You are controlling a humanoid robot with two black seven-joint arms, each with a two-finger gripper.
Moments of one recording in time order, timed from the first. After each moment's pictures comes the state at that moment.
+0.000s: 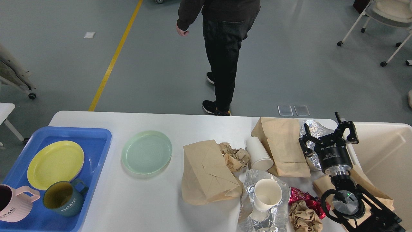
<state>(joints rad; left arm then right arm) -1.03 0.86 1.00 -0.48 0.20 -0.93 -0.23 0.23 -0.24 1.09 0.87 -0.16 0.37 0.51</state>
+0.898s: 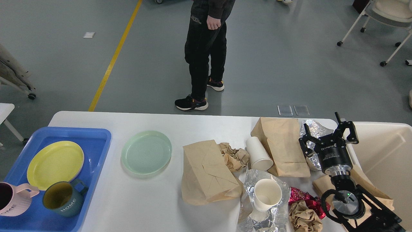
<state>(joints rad) -1.01 0.87 1.00 -0.51 0.17 -0.79 -0.22 0.23 -0.24 1.09 0.87 -0.16 0.37 0.51</state>
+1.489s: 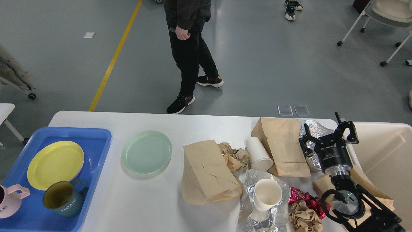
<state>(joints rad) -1.02 0.88 1.00 -0.51 0.12 -0.75 -0.12 0.23 -0.24 1.09 0.87 -0.16 0.37 0.51</state>
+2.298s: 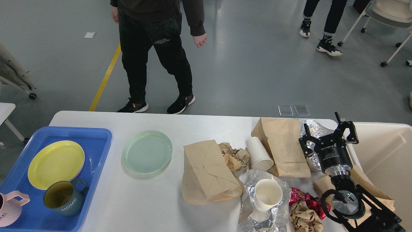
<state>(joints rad) -1.03 0.92 1.00 -0.59 0.11 -0.78 -0.11 0.23 -0.24 1.09 0.87 -0.16 0.37 0.51</state>
